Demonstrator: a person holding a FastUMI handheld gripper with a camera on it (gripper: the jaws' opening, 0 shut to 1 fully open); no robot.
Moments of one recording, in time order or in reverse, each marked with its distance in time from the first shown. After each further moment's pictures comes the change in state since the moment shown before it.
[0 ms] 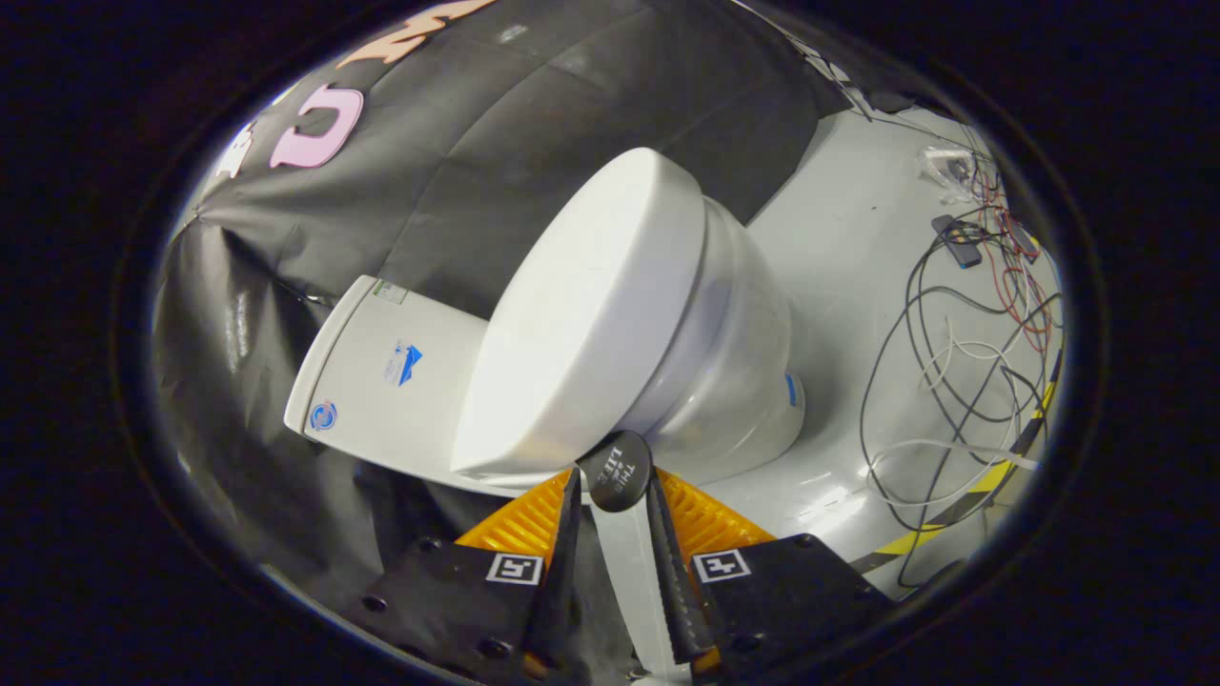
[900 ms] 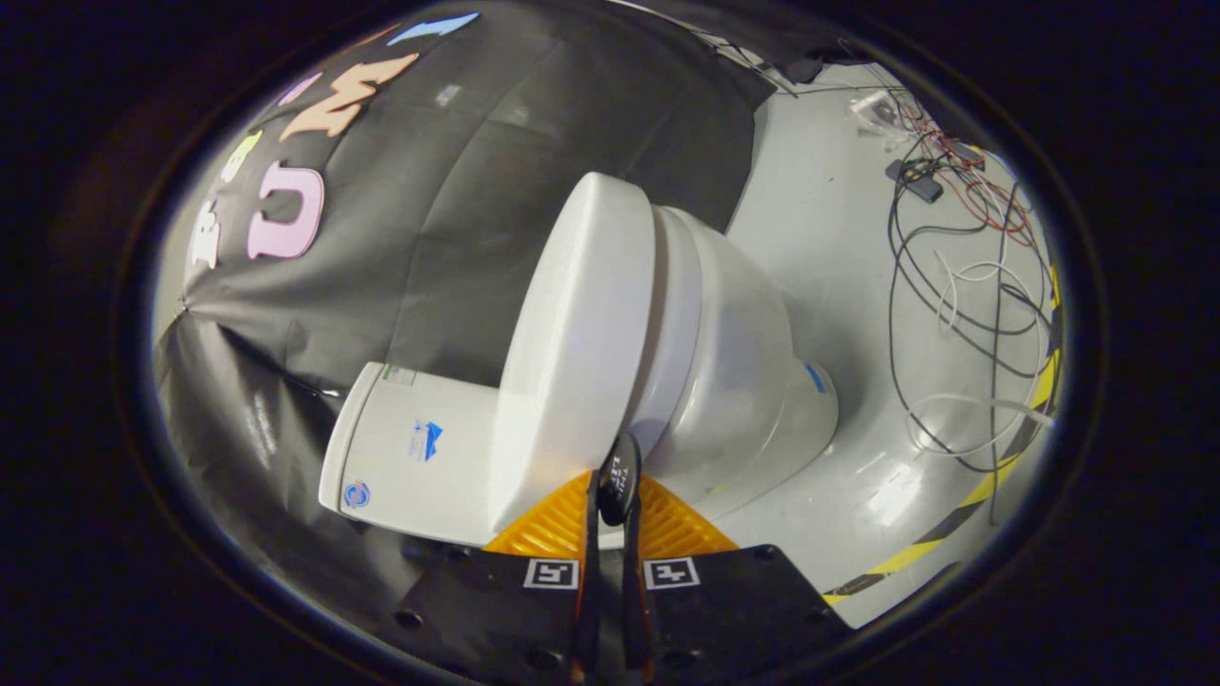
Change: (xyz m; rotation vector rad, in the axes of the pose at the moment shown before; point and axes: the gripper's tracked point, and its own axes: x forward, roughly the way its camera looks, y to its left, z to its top) arm 0.008 0.012 0.005 0.268 -0.178 0.080
